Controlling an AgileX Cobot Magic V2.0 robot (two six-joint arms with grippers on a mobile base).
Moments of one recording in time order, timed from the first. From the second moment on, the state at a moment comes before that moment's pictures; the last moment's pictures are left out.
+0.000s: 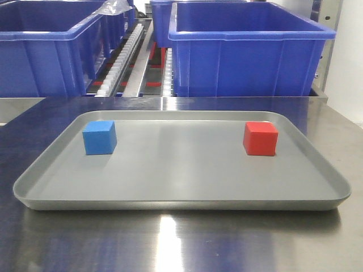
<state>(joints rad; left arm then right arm) -0.02 0.00 0.01 -0.02 0.06 -0.01 0.03 0.02 -0.10 0.02 0.31 0.00</state>
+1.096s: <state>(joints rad) -0.02 0.00 0.01 -0.02 0.06 -0.01 0.24 1.25 -0.93 0.02 0.86 0.22</state>
